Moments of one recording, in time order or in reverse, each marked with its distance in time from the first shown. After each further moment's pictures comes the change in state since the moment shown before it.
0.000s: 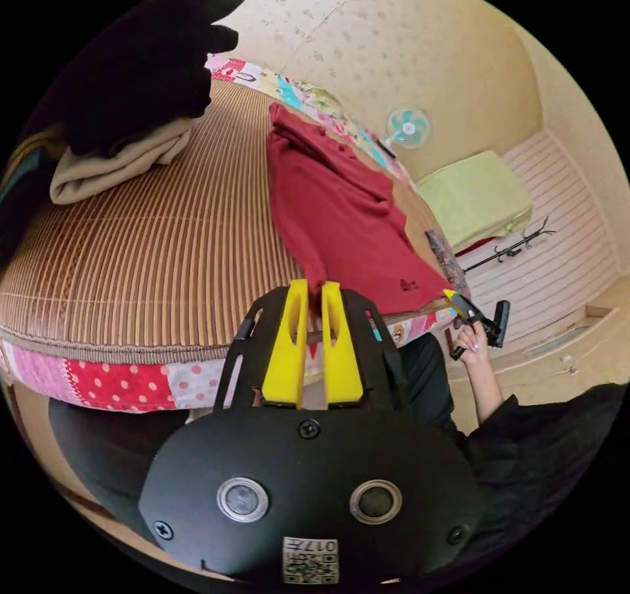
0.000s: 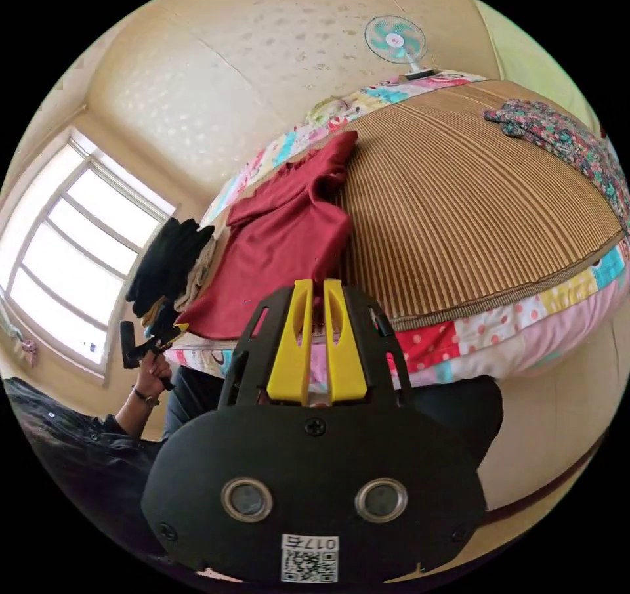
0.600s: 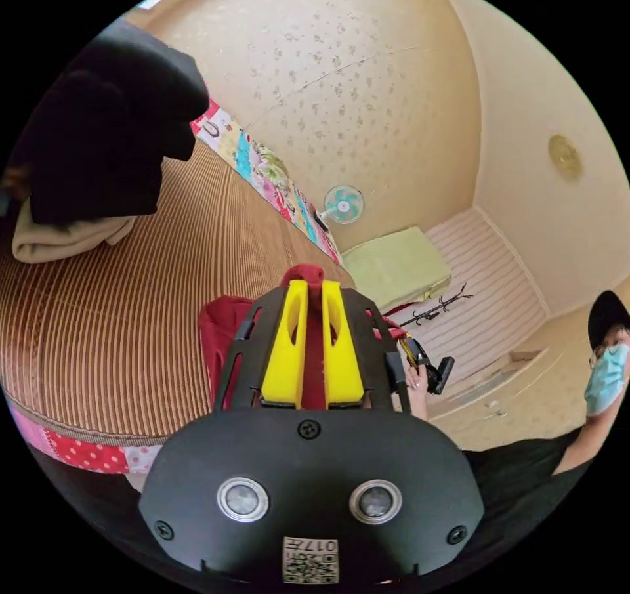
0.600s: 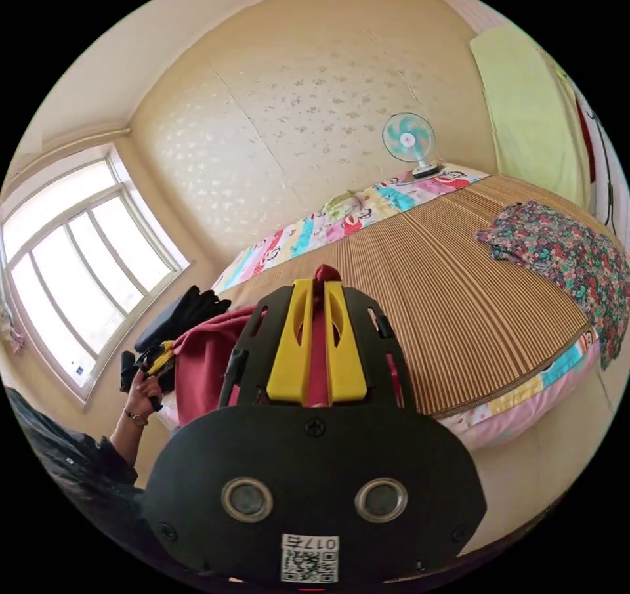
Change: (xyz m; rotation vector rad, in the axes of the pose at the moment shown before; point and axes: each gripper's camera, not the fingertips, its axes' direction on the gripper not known) left arm -0.019 -0.111 -0.009 0.147 0.067 -0.190; right arm -0.035 -0.109 -0.022 0.162 0.356 -0.056
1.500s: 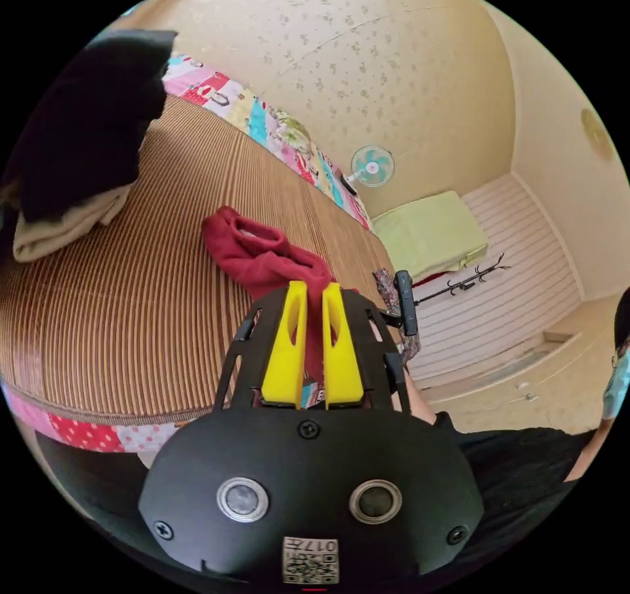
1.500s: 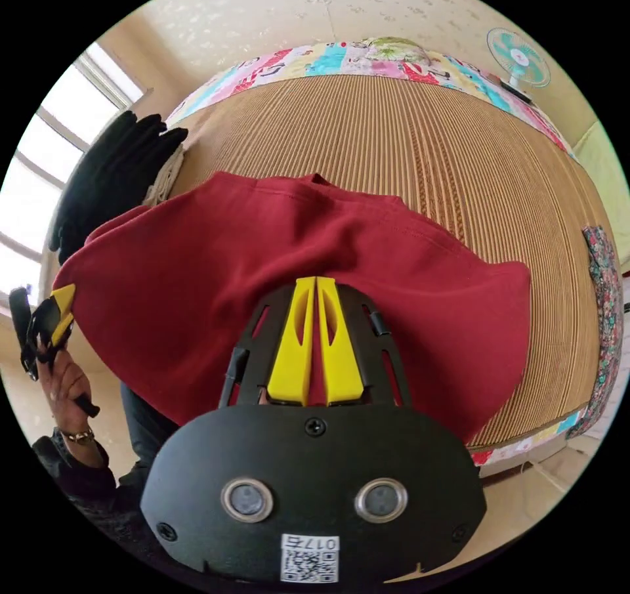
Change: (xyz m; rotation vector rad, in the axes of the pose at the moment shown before) left arm 0.068 0.011 0.060 -0.165 -0.133 0.288; right arm -0.081 -0.006 0.237 -0.596 -0.003 -0.202
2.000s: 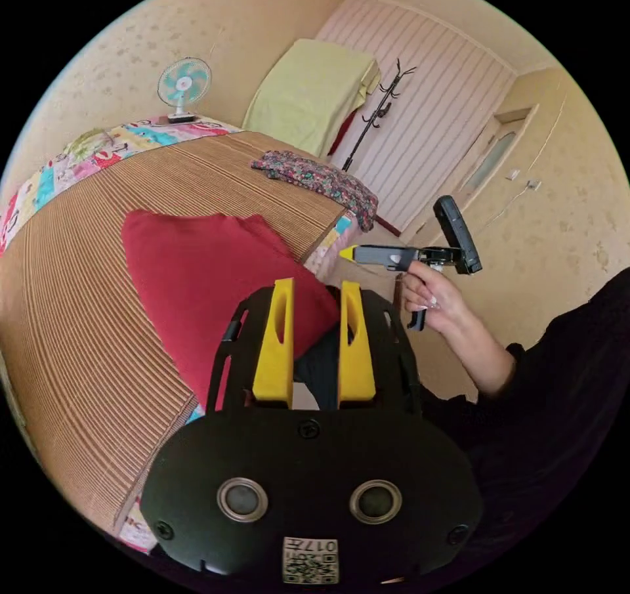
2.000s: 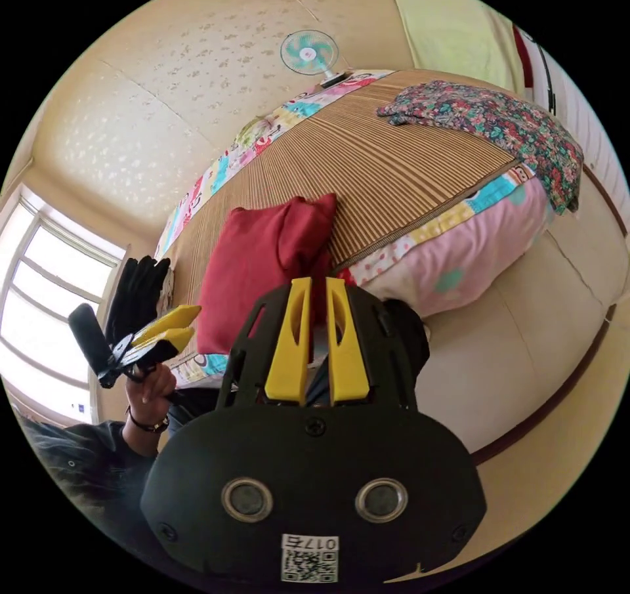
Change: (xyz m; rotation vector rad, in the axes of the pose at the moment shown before) left arm 0.151 0.099 0.150 -0.243 0.067 0.459; right arm 0.162 0.225 -0.148 0.362 0.004 0.452
